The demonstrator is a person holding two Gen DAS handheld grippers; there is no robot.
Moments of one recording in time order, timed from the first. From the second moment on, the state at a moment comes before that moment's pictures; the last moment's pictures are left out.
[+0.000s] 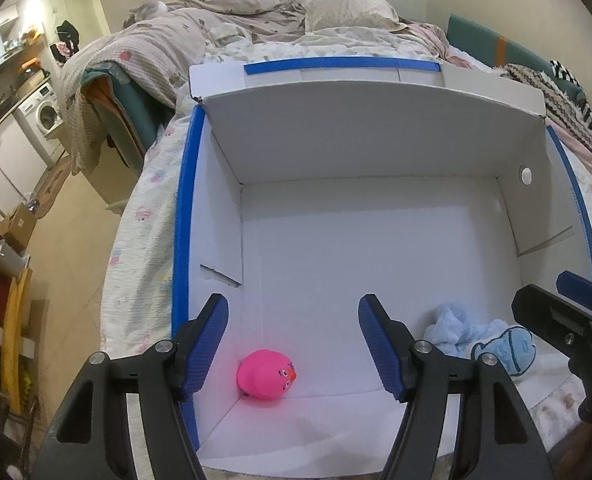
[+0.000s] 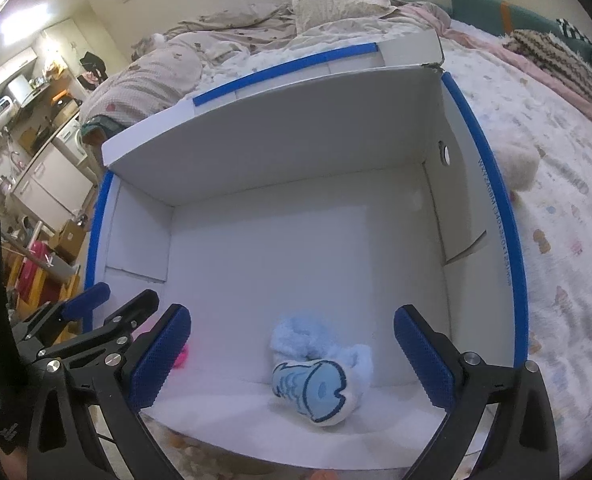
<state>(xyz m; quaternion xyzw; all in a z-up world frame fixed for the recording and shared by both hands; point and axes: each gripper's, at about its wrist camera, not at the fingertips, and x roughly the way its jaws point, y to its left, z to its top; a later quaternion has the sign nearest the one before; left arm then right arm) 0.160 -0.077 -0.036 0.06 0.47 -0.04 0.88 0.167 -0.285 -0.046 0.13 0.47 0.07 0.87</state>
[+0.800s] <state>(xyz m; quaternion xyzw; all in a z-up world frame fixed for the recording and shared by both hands) 0.099 -0.025 0.003 0.00 0.45 -0.02 0.89 0.112 -0.294 -0.018 0.14 0.43 0.06 0.89</state>
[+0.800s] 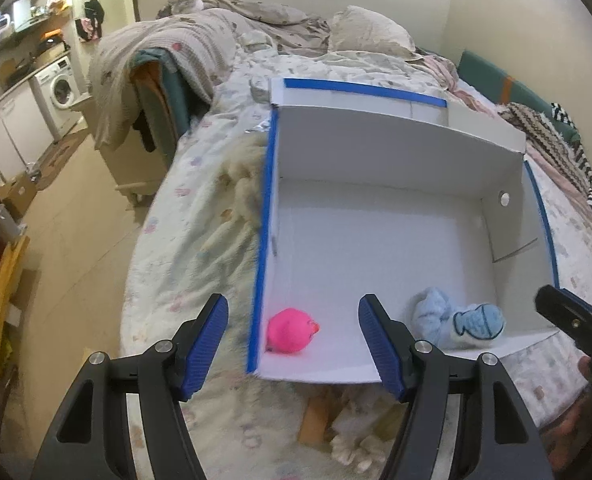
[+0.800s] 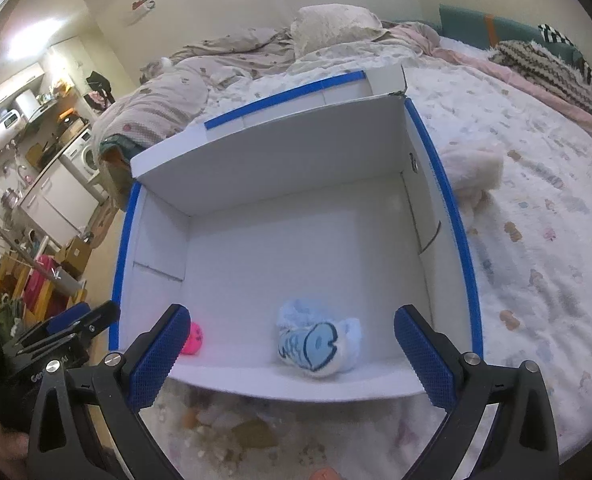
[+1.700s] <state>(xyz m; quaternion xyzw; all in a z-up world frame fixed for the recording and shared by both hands) 0.038 0.000 -0.024 -0.01 0.49 0.00 0.87 0.049 -0.288 -0.040 0.15 0.46 0.07 0.87</state>
